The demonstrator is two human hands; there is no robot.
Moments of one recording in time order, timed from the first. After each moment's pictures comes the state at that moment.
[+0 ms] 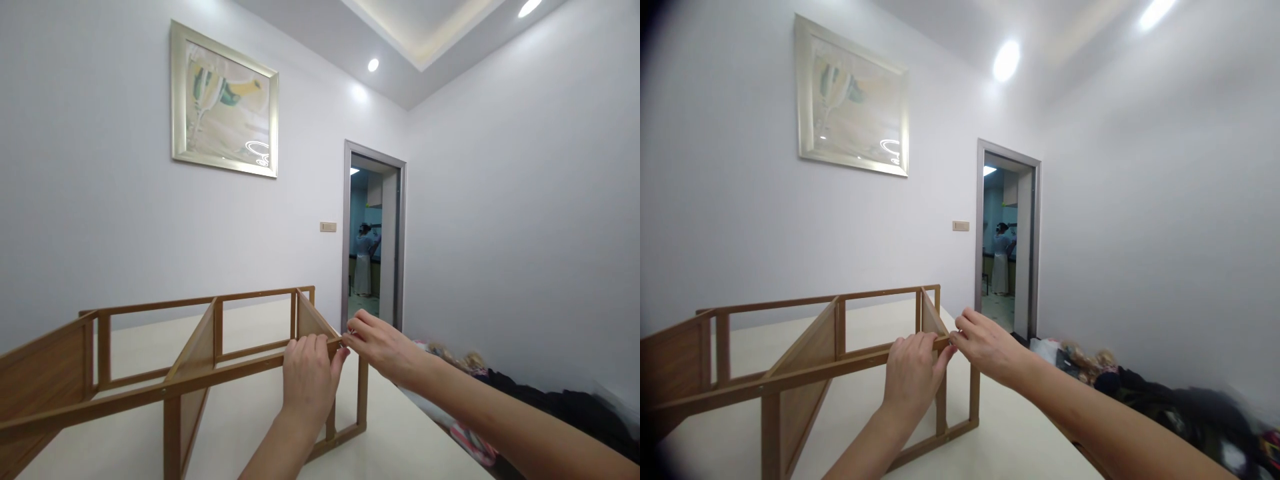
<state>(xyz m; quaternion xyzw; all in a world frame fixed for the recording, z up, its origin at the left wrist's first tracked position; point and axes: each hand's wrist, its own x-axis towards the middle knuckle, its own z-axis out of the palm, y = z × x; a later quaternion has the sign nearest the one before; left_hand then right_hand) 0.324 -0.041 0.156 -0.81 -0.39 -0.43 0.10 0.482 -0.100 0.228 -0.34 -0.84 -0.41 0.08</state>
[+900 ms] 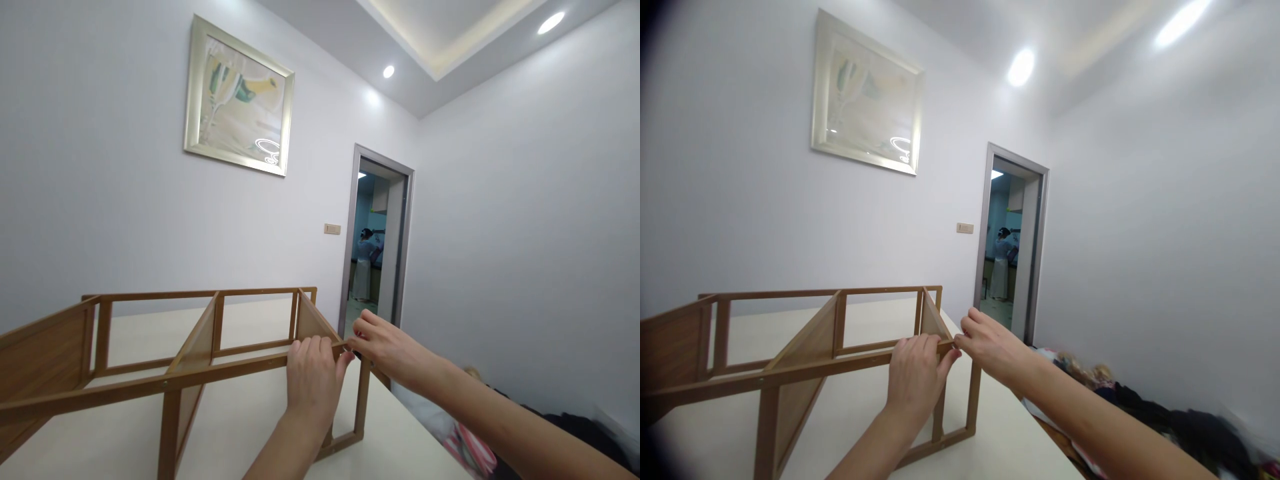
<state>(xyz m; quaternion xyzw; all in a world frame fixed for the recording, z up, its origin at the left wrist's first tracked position) 0.330 -0.039 0.153 -0.79 -0.40 -0.46 0.10 0.484 -0.096 0.239 -0.38 -0.85 -0.35 0.03</state>
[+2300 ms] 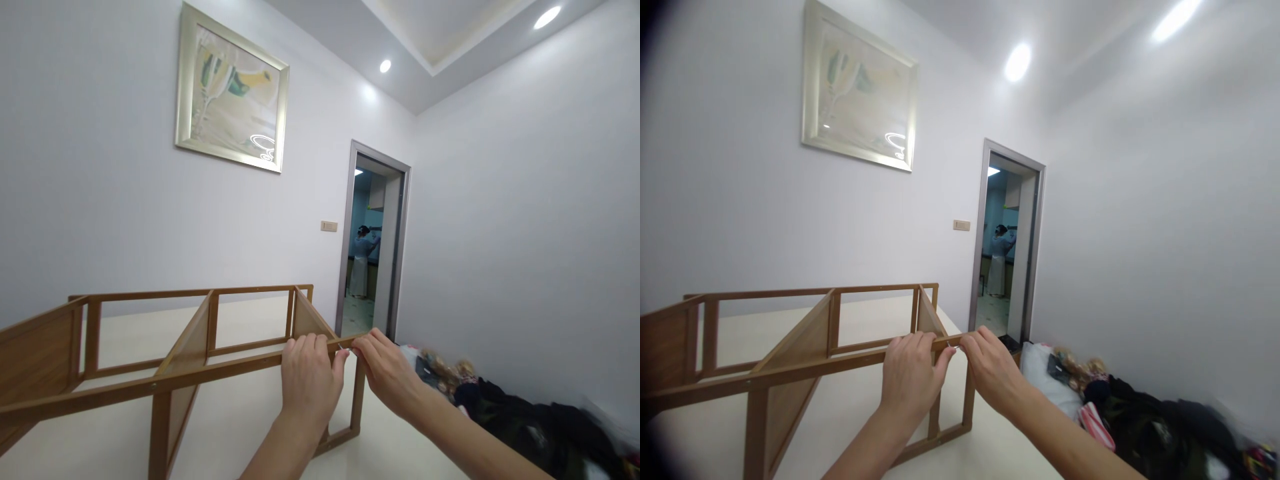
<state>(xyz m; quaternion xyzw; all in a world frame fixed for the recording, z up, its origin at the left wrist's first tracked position) 0.329 -0.045 0.159 -0.78 -0.41 -0.46 0.08 0.501 -0.088 0.165 -0.44 -0.79 -0.35 0.24</state>
